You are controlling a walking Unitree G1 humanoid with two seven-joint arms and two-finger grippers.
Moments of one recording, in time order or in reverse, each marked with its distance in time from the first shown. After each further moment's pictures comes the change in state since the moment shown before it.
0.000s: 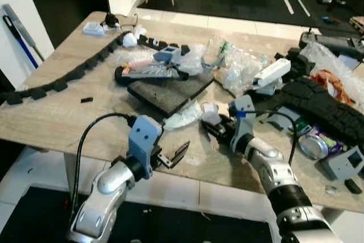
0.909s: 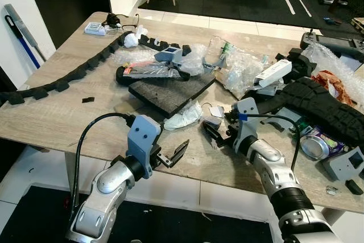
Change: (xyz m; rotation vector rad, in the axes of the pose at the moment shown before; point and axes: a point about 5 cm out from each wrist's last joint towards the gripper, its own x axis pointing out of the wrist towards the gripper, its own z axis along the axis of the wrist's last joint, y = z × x) left arm 0.001 -0.002 0.000 0.000 0.000 -0.014; right arm -0.005 -0.011 -0.025 -0.129 0.120 0.016
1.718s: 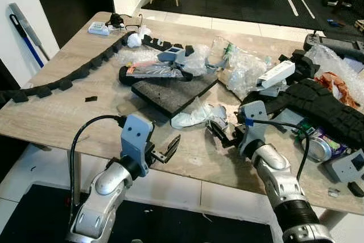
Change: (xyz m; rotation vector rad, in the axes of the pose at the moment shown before) left arm -0.002 0.009 -0.005 -0.027 -0.005 0.116; right arm -0.012 -0.006 0.006 -0.057 -0.089 -0.140
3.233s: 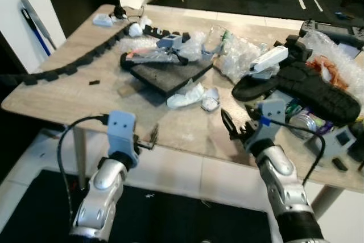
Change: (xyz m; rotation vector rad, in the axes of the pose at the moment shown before) left arm 0.002 0.023 -0.008 -0.026 0.023 0.284; right arm -0.022 -0.007 0.021 0.075 -0.169 -0.135
